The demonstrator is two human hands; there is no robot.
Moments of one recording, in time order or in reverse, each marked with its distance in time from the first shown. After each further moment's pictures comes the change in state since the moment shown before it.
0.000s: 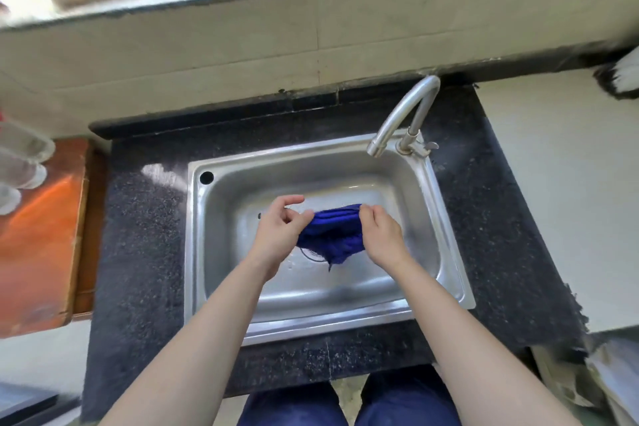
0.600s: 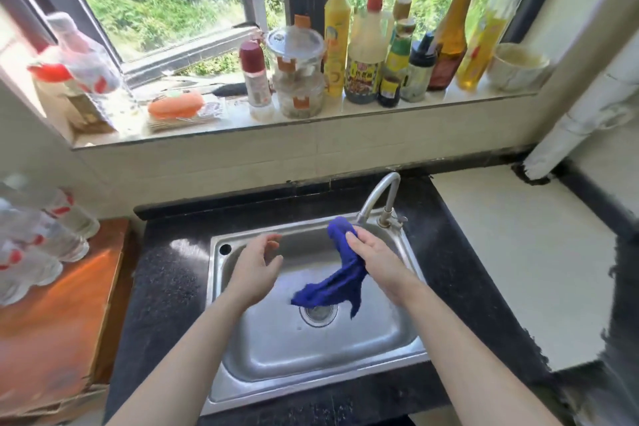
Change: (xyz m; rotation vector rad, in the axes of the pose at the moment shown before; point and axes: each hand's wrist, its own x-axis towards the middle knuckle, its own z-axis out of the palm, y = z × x) left_hand -0.044 0.067 -0.076 0.454 0.063 0.374; right_hand -0.090 -0.111 -0.057 0.390 -0.259 -0.235
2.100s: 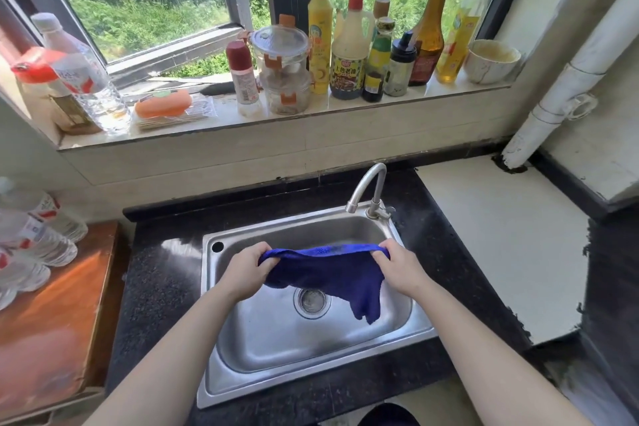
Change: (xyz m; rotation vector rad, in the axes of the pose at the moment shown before) left_hand -0.006 -0.008 -0.009 0.180 -0.165 -0.008; right_hand -0.013 0.053 -0.054 -0.640 0.280 0.116
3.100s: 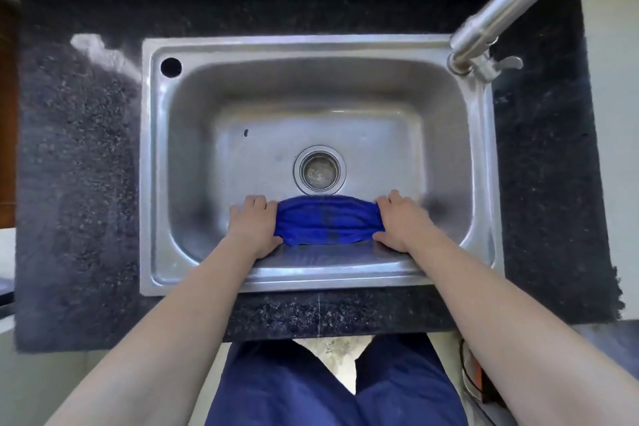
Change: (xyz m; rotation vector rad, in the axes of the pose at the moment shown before) left_hand 0.030 -0.167 0.212 0.732 -0.502 -0.268; right_hand 0.101 0.159 0.154 -1.018 -0.625 -0.130
